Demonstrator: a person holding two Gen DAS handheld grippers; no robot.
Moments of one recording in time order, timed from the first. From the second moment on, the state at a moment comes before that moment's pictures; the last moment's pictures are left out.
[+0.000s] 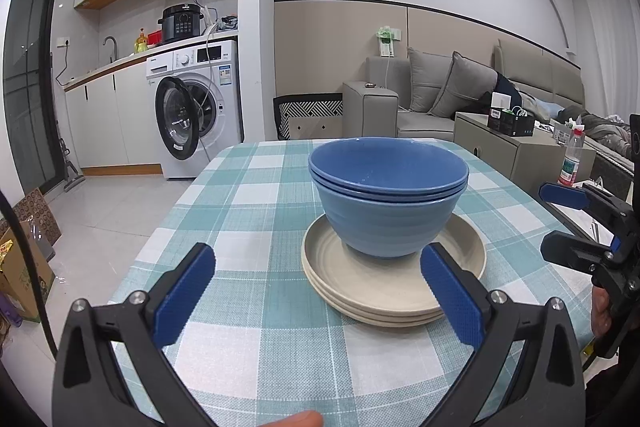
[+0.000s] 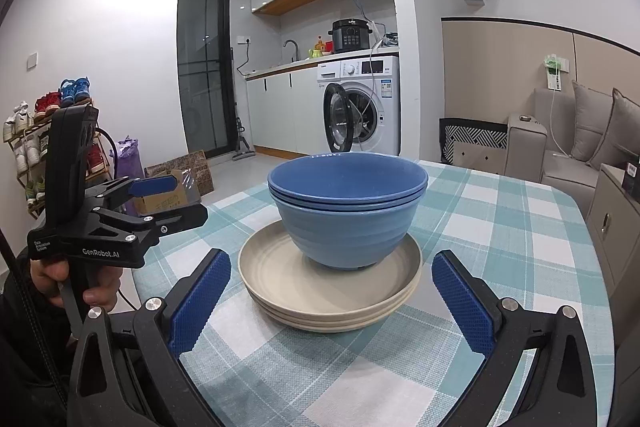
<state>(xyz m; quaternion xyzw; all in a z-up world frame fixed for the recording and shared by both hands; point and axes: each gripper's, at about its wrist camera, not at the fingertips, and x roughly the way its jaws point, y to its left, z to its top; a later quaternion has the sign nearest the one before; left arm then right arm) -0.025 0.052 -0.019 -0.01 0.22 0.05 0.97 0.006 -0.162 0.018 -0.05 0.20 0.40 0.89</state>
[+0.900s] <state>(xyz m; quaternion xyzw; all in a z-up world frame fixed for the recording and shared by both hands) -0.023 0.048 -0.022 -0.01 0.22 0.05 0.97 0.006 -0.161 0.017 -0.05 0.20 0.41 0.89</state>
